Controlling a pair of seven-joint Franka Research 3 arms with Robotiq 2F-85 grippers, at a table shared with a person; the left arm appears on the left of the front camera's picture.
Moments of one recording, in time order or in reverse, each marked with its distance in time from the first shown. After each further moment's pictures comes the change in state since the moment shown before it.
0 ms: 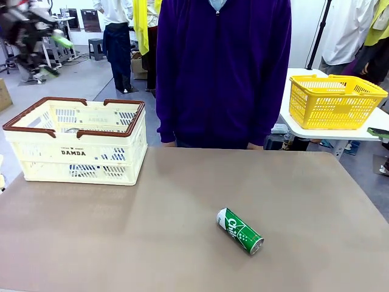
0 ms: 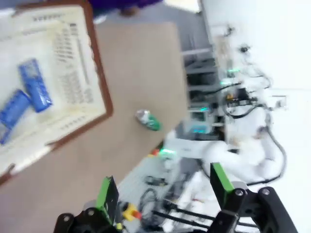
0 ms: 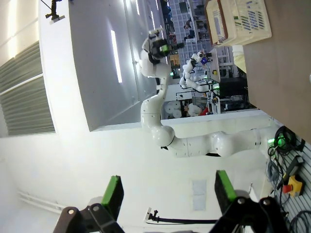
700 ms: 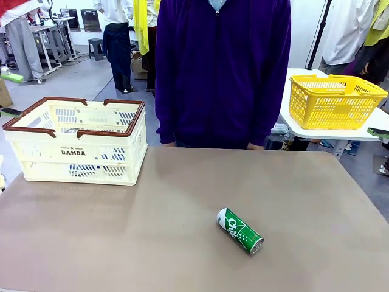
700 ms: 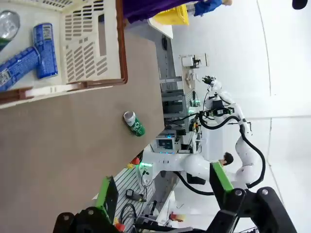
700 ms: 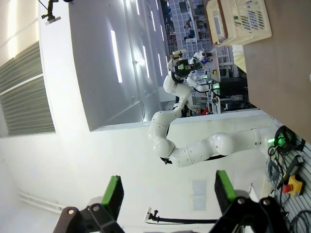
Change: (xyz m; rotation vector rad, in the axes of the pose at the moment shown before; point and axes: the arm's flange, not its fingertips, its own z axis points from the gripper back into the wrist) left arm -0.113 0.101 0.016 -0.166 -0.159 0.090; right arm 0.000 0.000 0.000 0.001 0.000 -0.001
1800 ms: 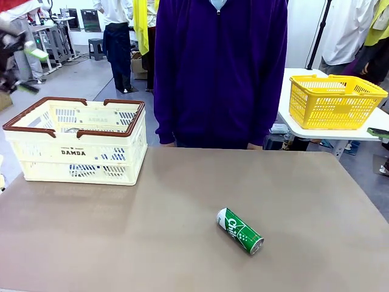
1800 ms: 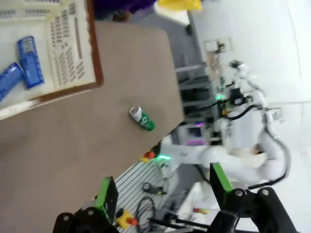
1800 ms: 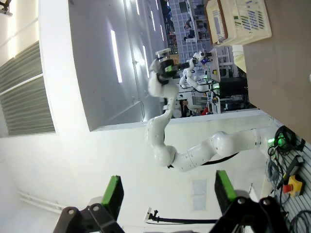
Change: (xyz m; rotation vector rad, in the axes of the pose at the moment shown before) left arm -0.010 -0.133 -0.063 0.216 0.065 -0.139; right arm 0.000 0.000 0.000 -0.001 0.001 0.000
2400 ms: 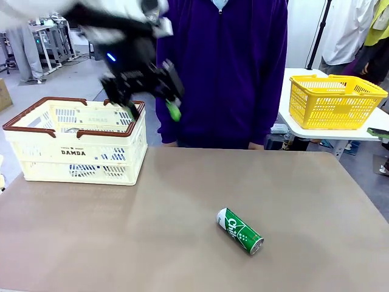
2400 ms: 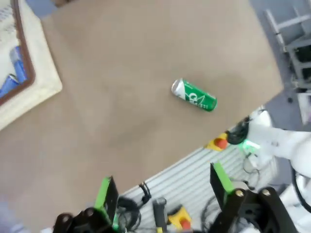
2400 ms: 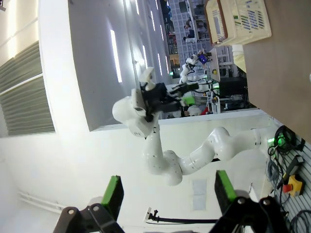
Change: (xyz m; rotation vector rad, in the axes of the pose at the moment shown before) left arm -0.090 -0.193 -0.263 0.654 0.098 -0.290; right arm 0.000 0.000 0.000 -0.001 0.001 0.000
